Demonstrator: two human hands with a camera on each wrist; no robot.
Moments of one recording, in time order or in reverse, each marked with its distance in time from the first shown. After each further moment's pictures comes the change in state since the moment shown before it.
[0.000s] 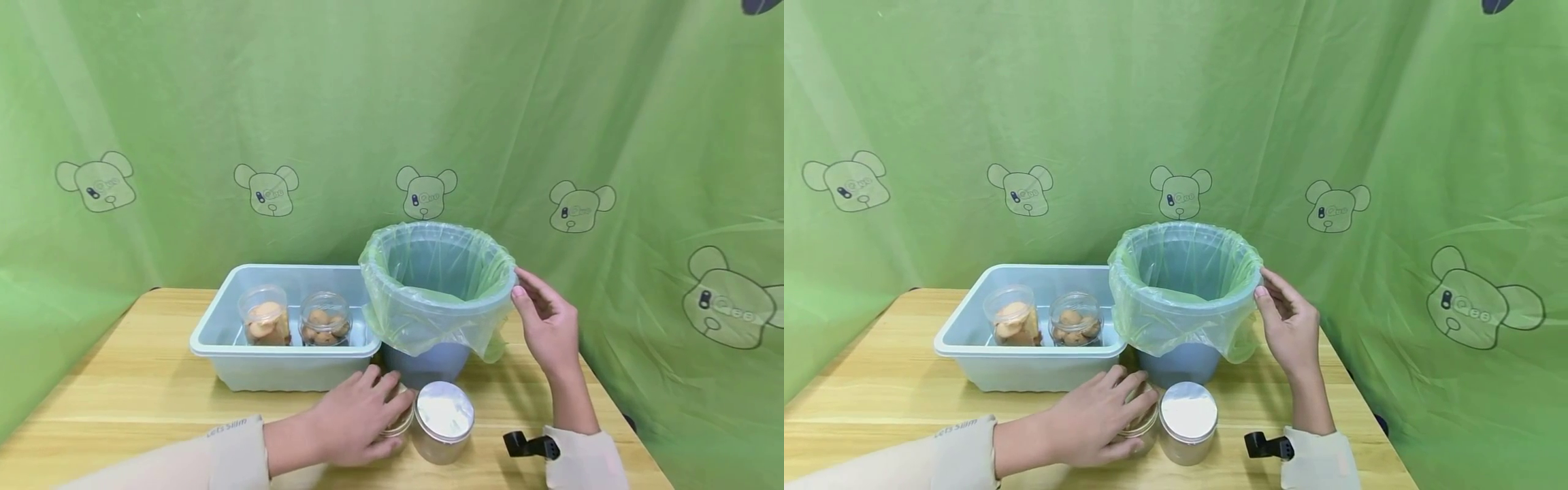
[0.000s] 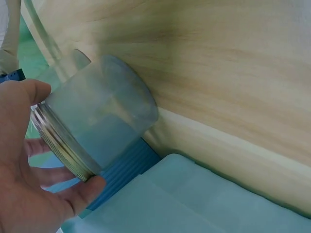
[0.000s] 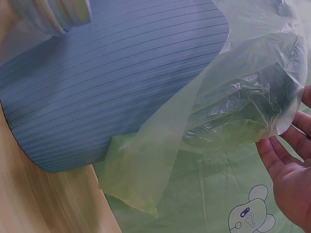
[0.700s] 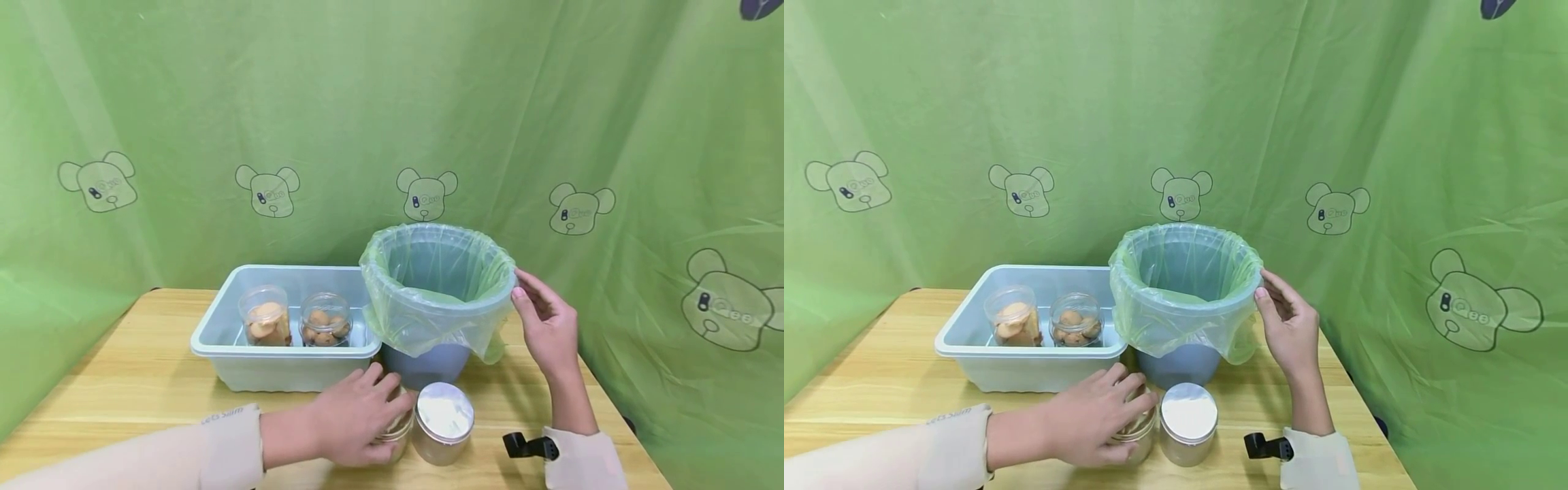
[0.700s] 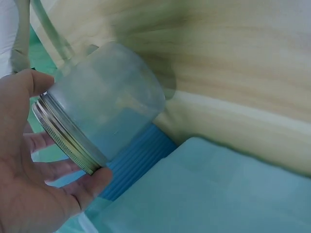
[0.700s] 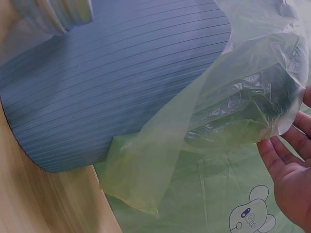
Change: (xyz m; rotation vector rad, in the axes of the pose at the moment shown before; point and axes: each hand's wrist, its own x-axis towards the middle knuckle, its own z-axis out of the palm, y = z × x) left_hand 0.001 -0.005 -0.024 -0.024 -0.018 0.057; right_hand 0.000 0.000 0.001 -0.011 0.010 -0.014
